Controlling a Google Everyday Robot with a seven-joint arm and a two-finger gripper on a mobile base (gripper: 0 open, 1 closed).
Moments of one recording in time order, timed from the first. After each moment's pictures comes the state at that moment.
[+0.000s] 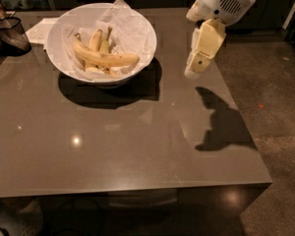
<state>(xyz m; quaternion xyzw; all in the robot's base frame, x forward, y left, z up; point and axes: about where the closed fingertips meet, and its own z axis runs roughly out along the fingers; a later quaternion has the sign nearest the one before) 0.543 -0.103 0.986 -0.64 0.74 0.08 0.21</state>
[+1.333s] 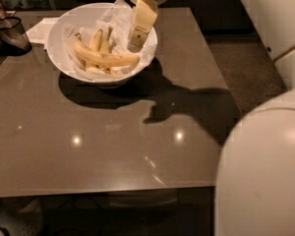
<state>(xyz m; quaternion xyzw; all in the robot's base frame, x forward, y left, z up) 0.617 0.014 0.999 -0.69 0.69 0.10 0.22</state>
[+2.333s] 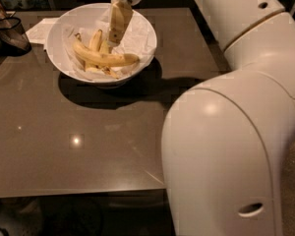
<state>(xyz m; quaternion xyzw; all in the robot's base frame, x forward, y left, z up) 0.655 0.062 0.984 -0.70 0.68 0.09 0.20</state>
